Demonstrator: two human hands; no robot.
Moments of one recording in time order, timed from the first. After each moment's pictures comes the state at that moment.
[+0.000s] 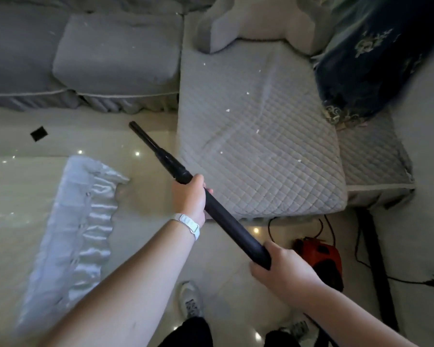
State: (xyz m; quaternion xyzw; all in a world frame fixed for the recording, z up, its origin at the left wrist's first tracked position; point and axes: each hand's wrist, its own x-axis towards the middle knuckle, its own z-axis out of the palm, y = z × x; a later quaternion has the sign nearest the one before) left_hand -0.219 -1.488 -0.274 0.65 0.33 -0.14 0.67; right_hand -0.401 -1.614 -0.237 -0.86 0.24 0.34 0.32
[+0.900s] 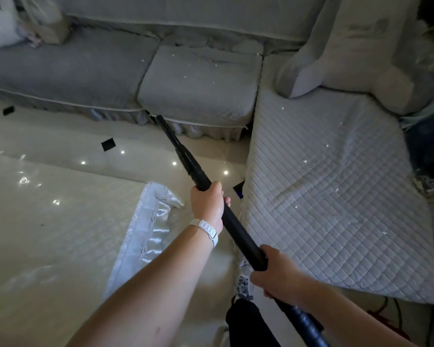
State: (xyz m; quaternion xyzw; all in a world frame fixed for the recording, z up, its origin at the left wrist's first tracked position) left_hand -0.011 -1.312 -0.217 0.59 0.38 -0.11 0.70; right_hand -0.150 -1.439 -0.204 -0.78 0.19 0.40 0.45
